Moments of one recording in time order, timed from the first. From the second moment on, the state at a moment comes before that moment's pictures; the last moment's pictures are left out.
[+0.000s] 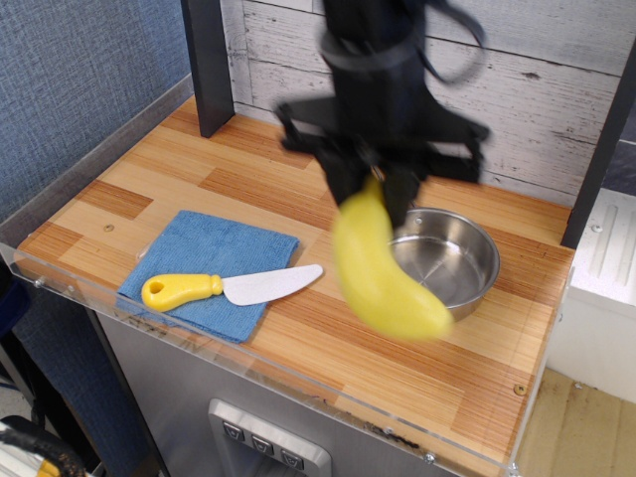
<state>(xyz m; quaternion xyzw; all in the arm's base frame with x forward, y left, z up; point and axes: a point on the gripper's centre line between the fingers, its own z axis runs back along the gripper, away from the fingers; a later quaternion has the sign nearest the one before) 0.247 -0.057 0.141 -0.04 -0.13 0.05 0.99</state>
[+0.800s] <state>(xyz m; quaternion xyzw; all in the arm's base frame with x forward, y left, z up) 0.295 0.099 0.161 -0.01 -0.14 0.11 0.98</state>
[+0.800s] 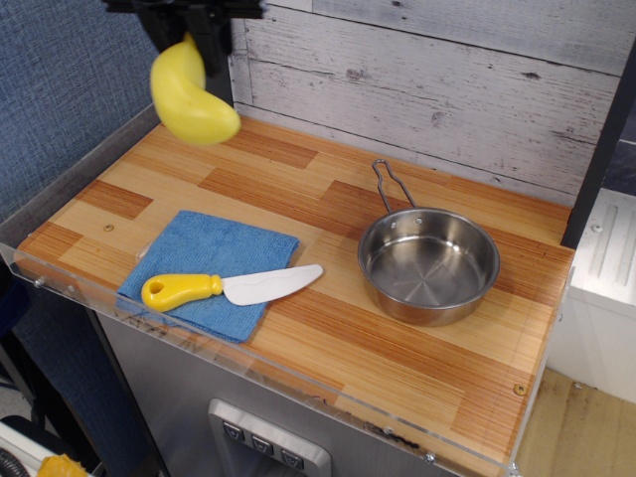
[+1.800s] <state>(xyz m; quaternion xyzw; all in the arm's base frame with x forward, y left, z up) 0.358 0.202 0.083 0.04 -0.08 0.18 0.98</state>
